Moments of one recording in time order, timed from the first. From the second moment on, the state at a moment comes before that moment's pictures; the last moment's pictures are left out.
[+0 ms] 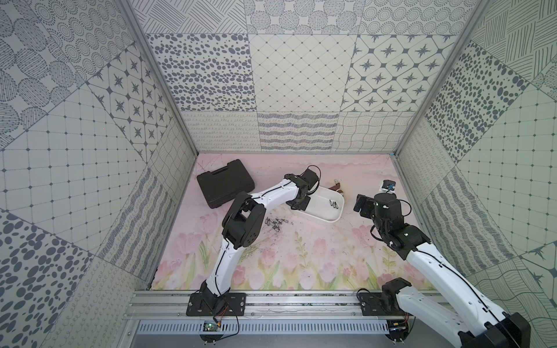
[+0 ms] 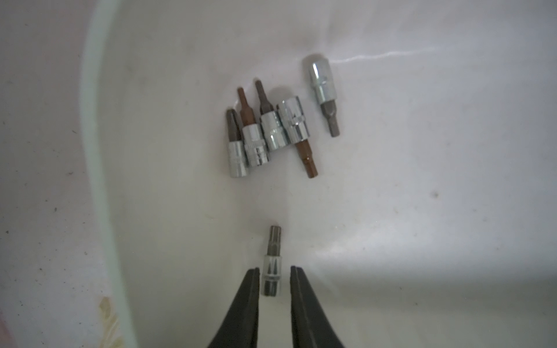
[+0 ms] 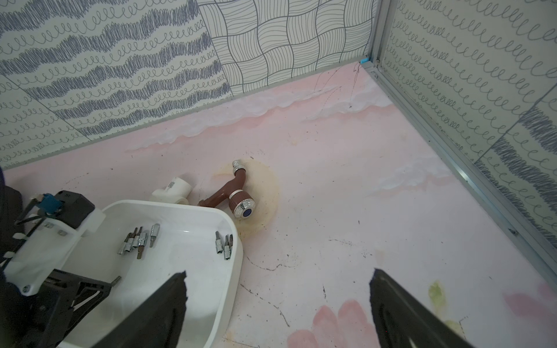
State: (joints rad) left arm -0.68 2.24 1.83 -0.89 -0.20 -0.21; right arm 0.38 0.90 0.70 -0.35 0.45 0.45
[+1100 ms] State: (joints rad) left arm -0.64 1.64 1.40 -0.86 -0.20 -0.25; right arm 0.36 0.95 0.70 -0.35 0.44 0.44
